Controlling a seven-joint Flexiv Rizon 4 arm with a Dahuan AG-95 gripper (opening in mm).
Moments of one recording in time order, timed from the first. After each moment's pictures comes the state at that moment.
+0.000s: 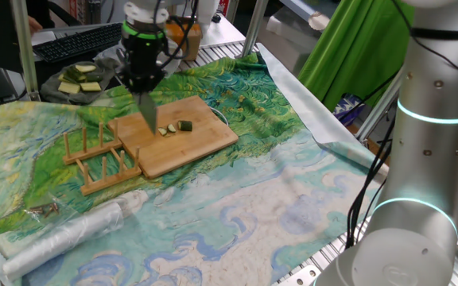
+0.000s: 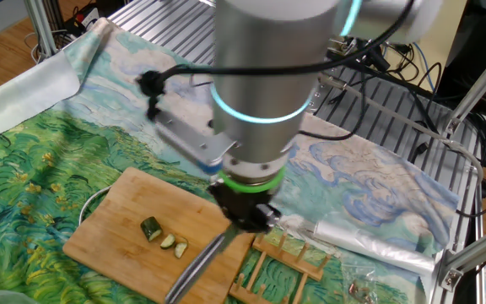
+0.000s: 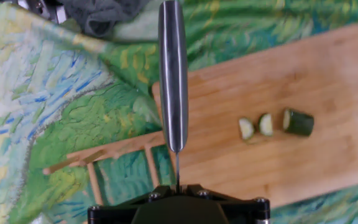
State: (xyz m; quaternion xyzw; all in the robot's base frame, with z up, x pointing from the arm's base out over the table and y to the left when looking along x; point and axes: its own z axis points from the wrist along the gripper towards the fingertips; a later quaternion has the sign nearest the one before) arm 0.643 0.116 0.172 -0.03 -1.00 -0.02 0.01
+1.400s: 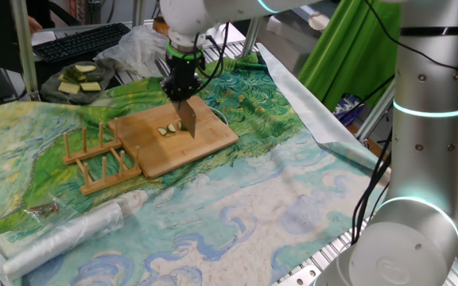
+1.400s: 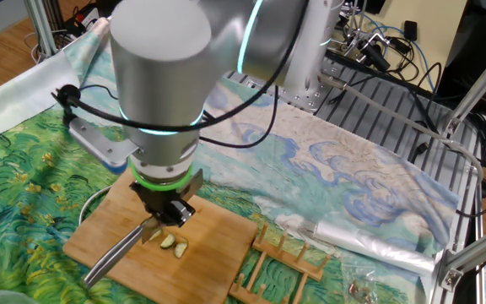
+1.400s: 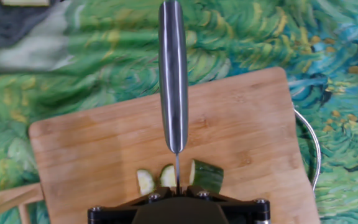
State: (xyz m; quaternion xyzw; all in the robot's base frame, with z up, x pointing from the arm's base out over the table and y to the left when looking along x) arm 0.662 -0.007 0.095 -0.07 -1.00 0.03 -0.01
